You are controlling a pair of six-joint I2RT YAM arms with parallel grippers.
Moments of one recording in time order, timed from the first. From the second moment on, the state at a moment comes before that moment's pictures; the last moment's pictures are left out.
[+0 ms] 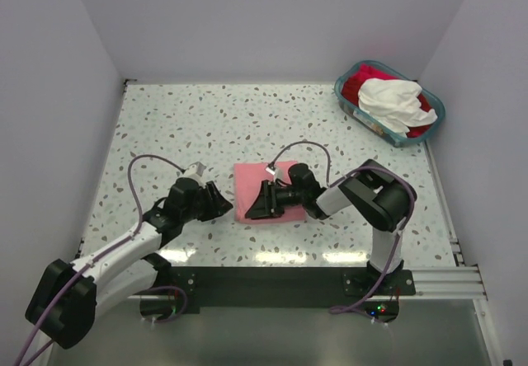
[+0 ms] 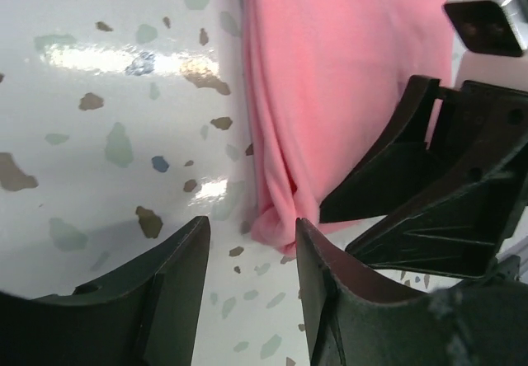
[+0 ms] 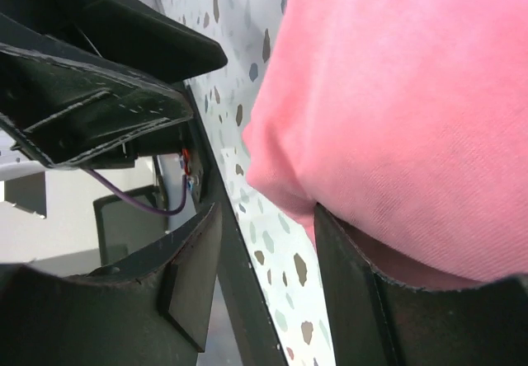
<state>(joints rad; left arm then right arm) -0.51 0.94 0.31 -0.04 0.10 -0.79 0.72 1.91 0.65 0.74 -0.74 0.94</state>
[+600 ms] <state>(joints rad) -0.57 1.09 0.43 -0.15 0.07 -0.76 0.70 1.44 0.83 0.03 -0.38 0.56</state>
